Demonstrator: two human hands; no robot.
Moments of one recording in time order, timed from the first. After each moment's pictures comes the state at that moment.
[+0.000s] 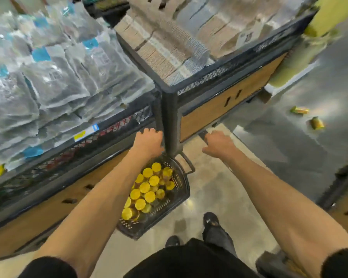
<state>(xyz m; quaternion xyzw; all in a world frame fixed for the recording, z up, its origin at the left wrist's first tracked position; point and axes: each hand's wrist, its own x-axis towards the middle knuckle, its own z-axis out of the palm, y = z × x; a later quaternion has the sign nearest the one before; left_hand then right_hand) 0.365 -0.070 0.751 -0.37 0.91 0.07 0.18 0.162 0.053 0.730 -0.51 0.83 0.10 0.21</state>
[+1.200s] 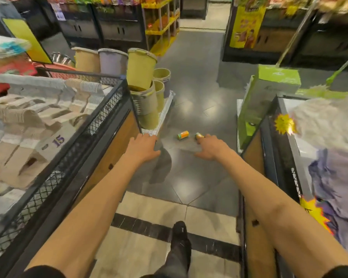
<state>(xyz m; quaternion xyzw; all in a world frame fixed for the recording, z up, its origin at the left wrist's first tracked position) -0.339 0.092 0.838 -0.06 0.99 0.00 0.11 -0.421 0.323 0.826 -0.24 0.96 0.00 0.17</state>
